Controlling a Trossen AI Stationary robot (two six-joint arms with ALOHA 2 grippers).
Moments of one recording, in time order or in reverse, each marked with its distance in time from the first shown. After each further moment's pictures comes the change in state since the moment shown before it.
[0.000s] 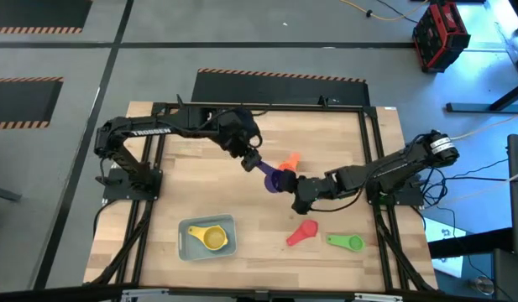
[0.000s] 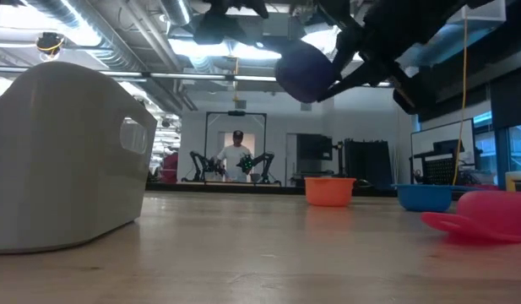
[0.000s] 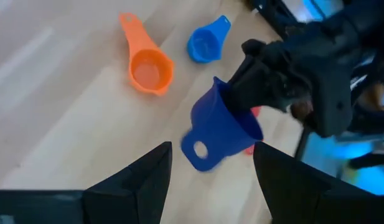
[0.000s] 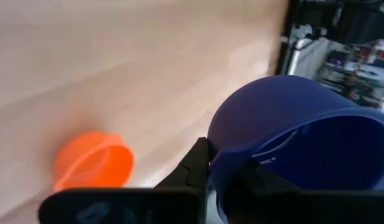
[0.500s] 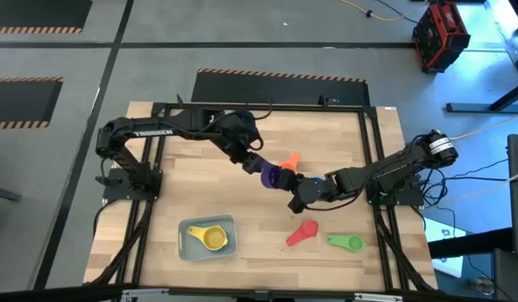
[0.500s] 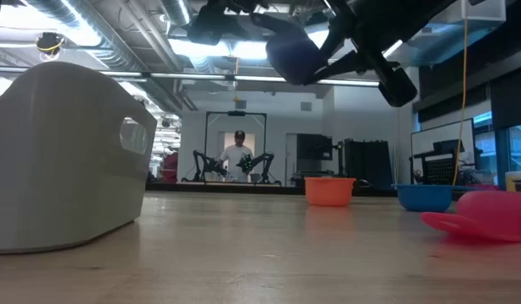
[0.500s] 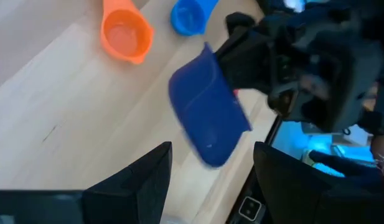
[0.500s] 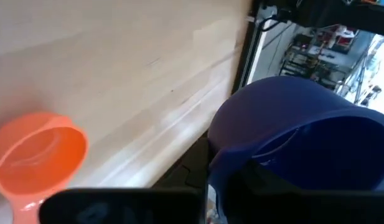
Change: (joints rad) left arm -0.020 0.017 -0.001 -0.003 0.097 -0.131; right arm 0.015 0.006 0.000 0.118 0.115 -0.097
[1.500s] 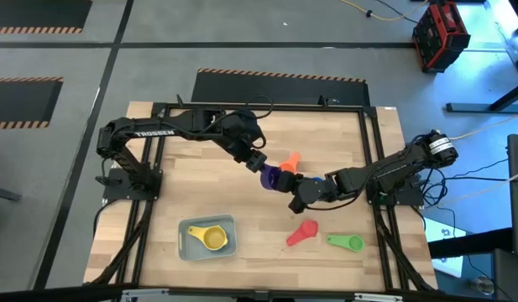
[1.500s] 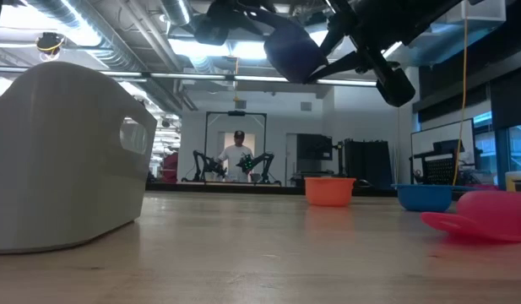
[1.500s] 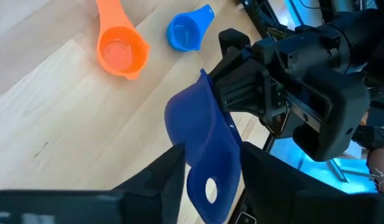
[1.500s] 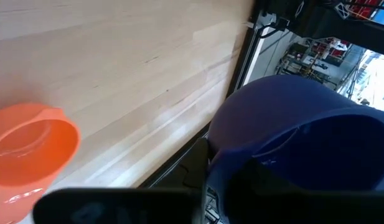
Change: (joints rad) left arm -0.001 0.007 0.000 0.055 -0.027 -0.027; right arm 0.000 0.000 0.000 0.012 -0.001 -0.067
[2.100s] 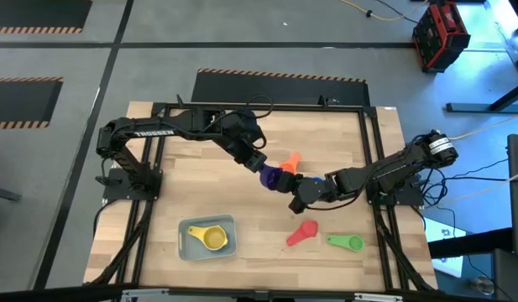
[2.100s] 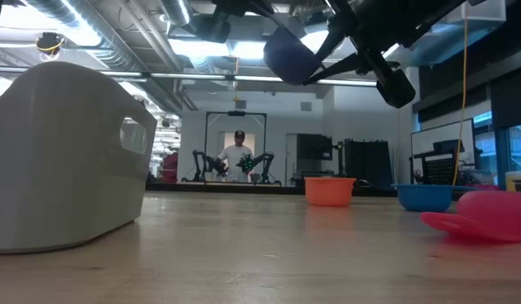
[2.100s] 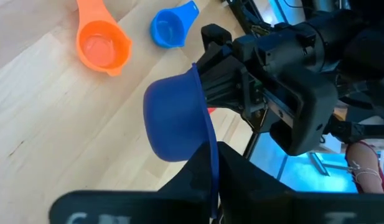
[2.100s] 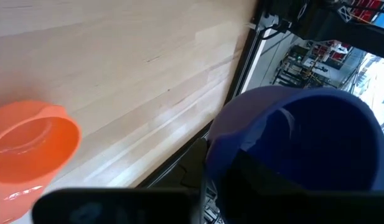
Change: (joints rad) left arm 0.000 -0.001 0.001 0.008 0.029 -0.004; right arm 0.000 0.000 -0.001 -0.002 0.000 -0.013
